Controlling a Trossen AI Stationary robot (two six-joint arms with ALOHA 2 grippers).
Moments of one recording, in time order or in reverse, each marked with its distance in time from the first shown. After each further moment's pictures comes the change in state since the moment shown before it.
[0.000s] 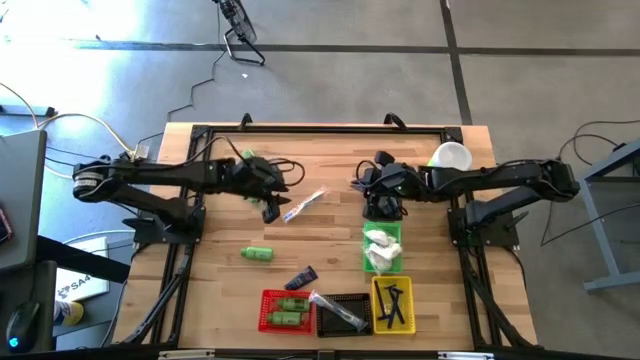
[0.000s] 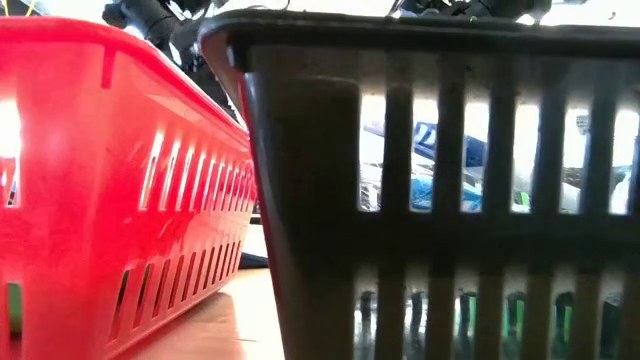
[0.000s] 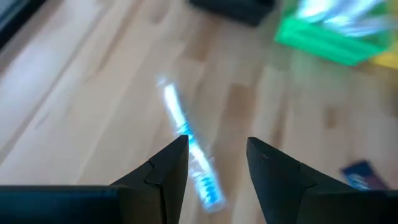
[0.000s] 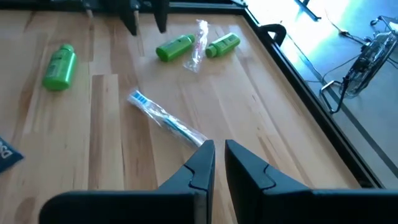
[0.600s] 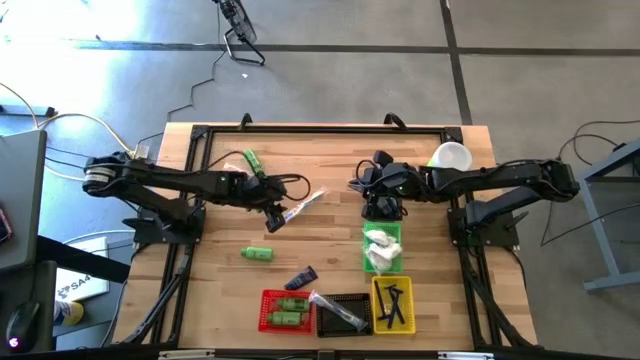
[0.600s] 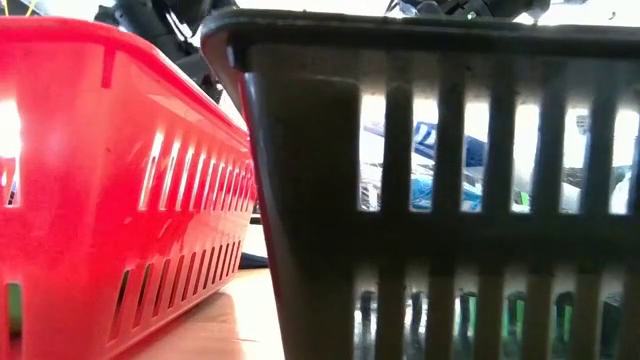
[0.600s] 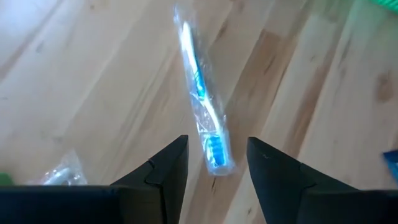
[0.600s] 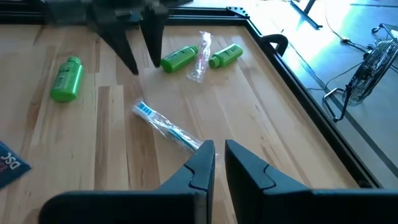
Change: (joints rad) left arm -0.107 0.113 -0.004 -0.086 -0.161 -0.192; right arm 0.001 0.000 0.000 0.040 -0.007 0.000
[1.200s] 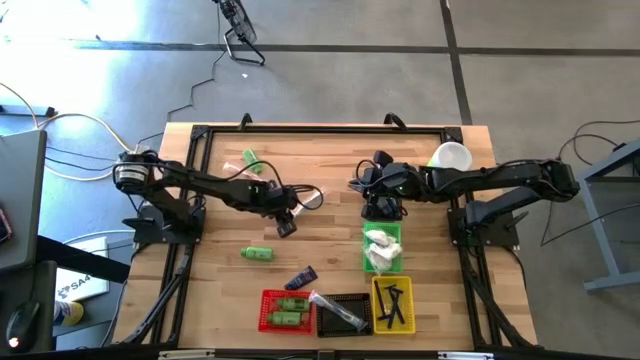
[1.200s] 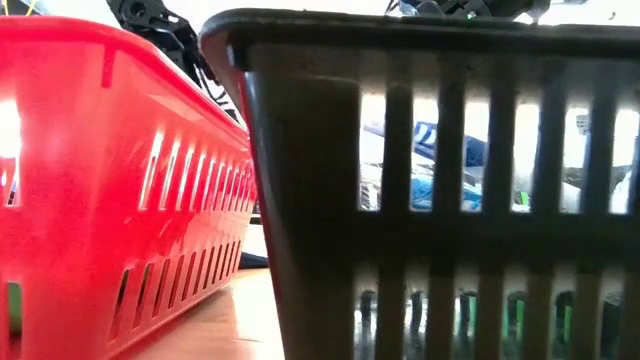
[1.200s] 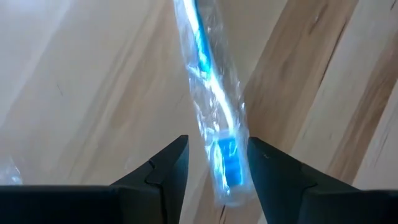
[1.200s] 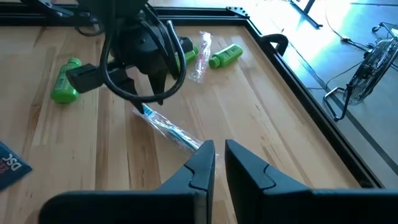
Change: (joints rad) left arm 0.002 0.279 0.000 0.140 0.006 -0.001; right arm 0.000 0.000 0.000 0.001 0.000 0.007
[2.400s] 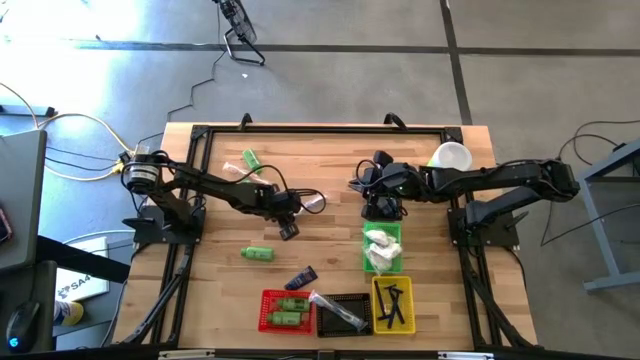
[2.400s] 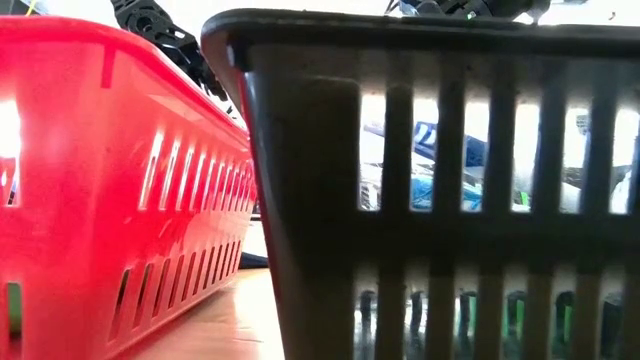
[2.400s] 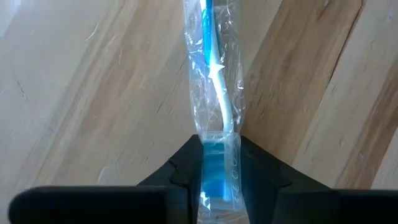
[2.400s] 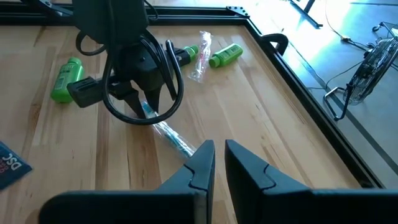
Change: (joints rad) left arm 0.000 0.105 0.001 0.055 0.023 -0.020; right arm 0.000 0.000 0.000 -0.001 0.000 0.001
